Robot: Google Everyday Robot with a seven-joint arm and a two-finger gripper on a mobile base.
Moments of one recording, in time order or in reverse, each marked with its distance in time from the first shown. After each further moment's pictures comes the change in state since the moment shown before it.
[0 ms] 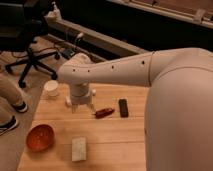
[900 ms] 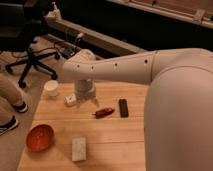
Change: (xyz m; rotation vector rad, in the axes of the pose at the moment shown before) arm -0.034 -0.032 -0.006 0.027 -0.042 0.012
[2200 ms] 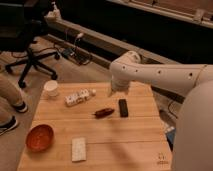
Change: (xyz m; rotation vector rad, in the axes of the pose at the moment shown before) arm -0.076 -0.153 0.038 -0.028 -0.193 -0.069
